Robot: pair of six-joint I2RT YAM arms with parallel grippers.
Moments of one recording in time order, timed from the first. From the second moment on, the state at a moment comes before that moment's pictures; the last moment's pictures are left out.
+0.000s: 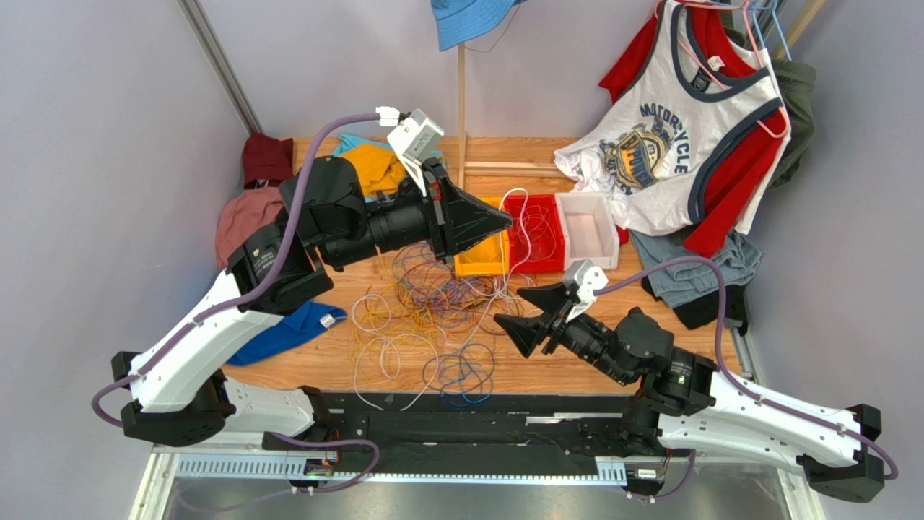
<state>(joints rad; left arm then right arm) -1.05 1.24 1.78 -0.50 0.16 -0.43 1.21 0.58 0.62 -0.02 0.32 0.18</state>
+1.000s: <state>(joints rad) -1.08 1.27 1.82 -0.57 0.17 -0.41 1.13 0.80 0.56 0.27 0.31 0.21</state>
